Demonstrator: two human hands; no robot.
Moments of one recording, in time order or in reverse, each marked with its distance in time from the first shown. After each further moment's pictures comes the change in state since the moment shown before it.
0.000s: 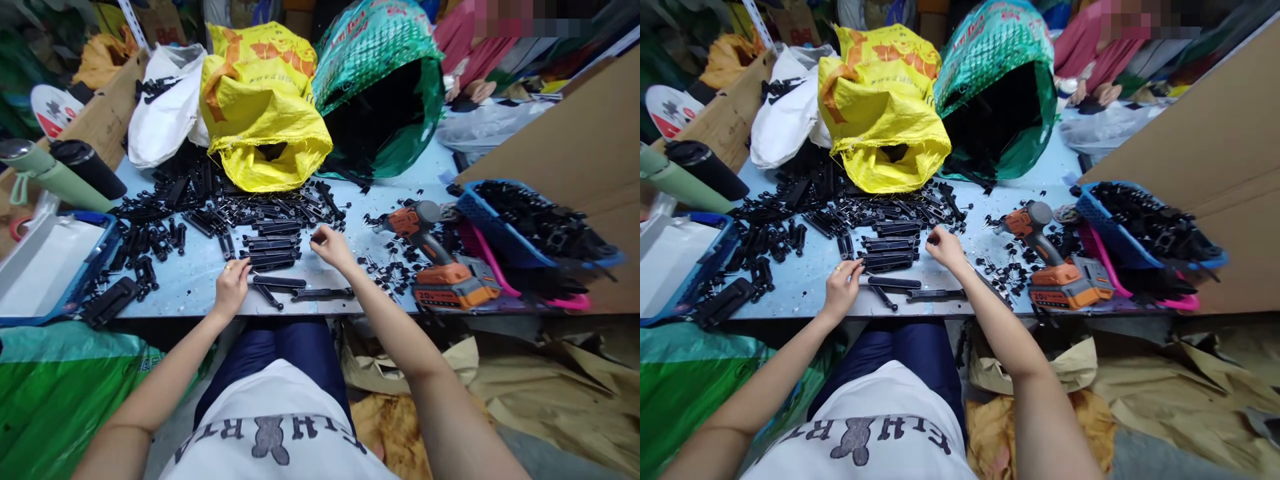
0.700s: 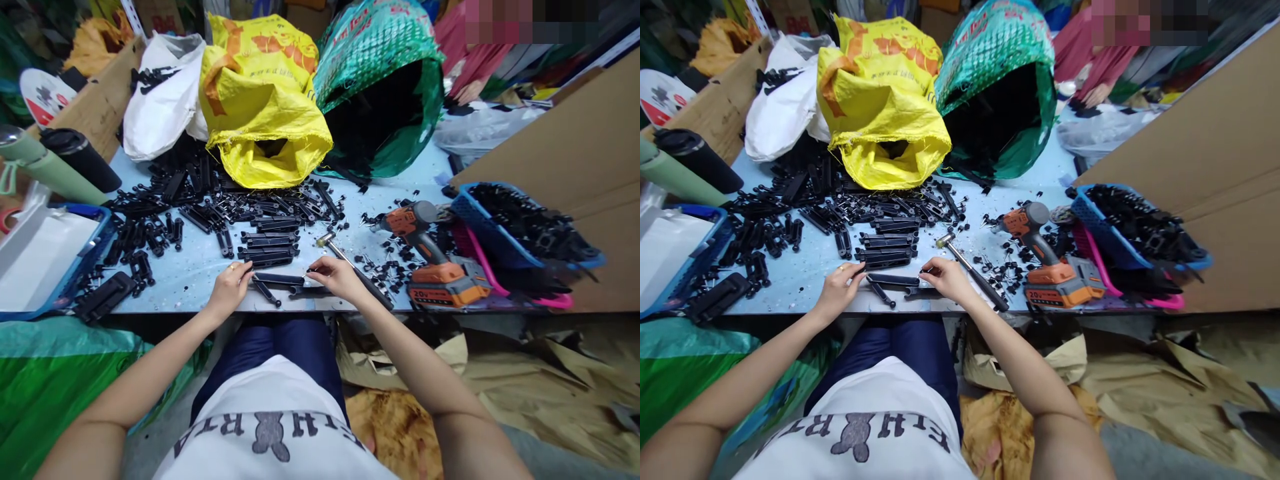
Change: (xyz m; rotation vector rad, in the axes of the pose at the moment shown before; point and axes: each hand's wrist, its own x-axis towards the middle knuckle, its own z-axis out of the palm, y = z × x) left_hand -0.009 -0.003 -0.005 -0.029 -0.146 0.095; right_hand -0.073 -0.017 -0.012 0.351 -0.180 -0.038
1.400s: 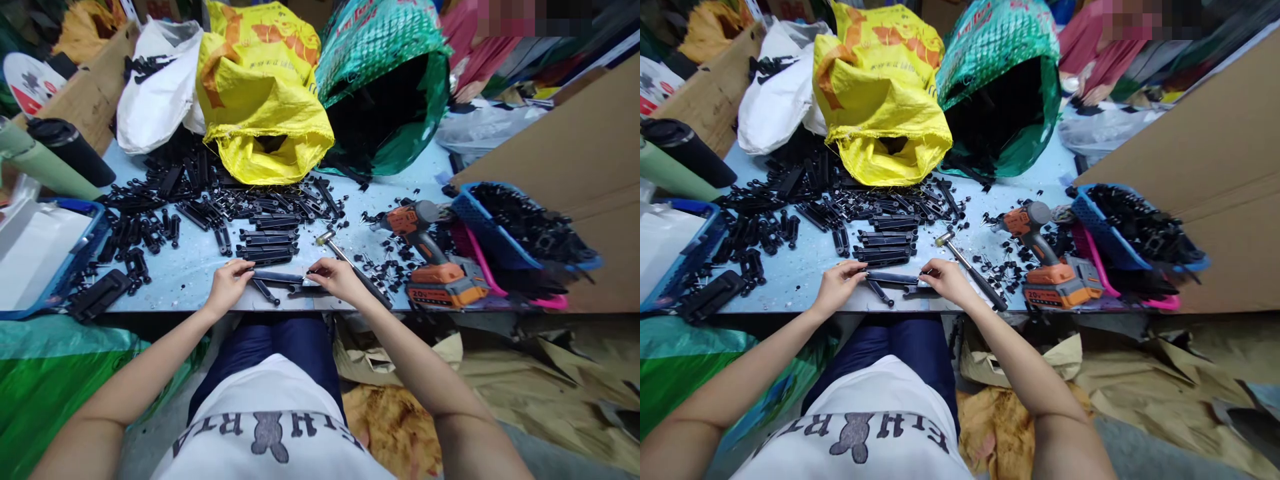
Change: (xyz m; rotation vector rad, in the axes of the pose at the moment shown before) left_hand 0.007 0.003 0.004 -0.399 -0.057 -0.396; right_hand -0.001 -0.001 0.000 -0.053 -0.038 -0.005
